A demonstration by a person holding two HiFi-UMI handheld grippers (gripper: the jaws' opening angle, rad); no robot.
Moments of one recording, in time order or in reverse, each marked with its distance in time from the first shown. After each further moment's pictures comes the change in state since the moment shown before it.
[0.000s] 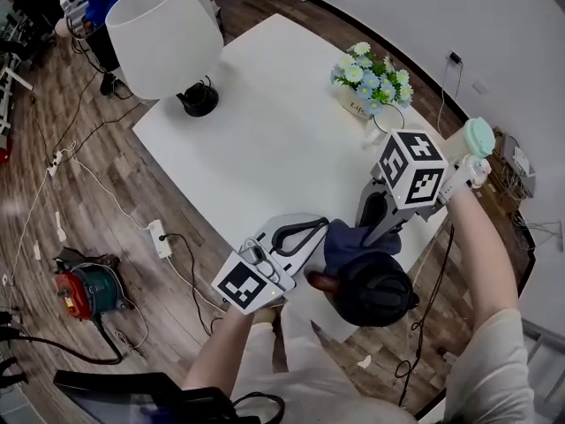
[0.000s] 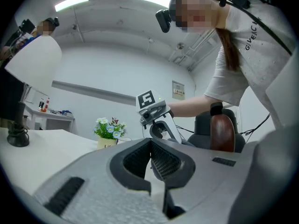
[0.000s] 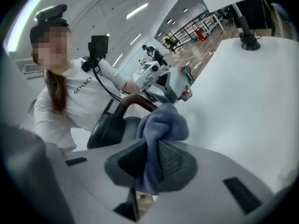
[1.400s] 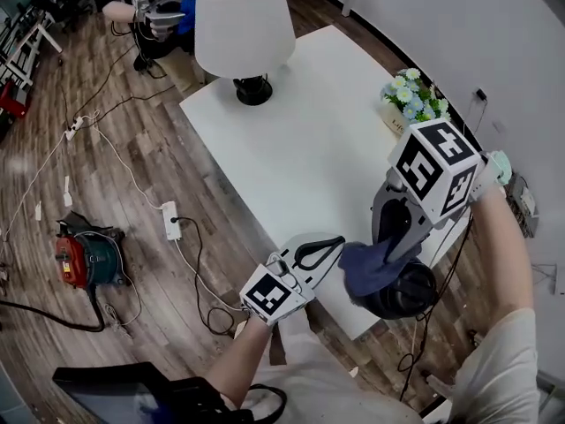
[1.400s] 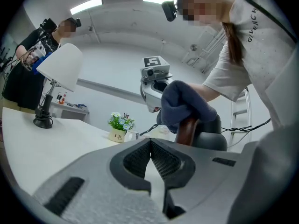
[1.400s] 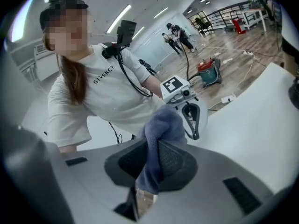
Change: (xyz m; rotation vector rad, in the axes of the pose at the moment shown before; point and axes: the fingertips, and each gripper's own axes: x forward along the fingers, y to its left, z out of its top) left arm -0.058 -0.016 -0.018 -0.080 -0.006 0.139; right arm -0.005 0.071 0.086 -0.272 0.295 0.116
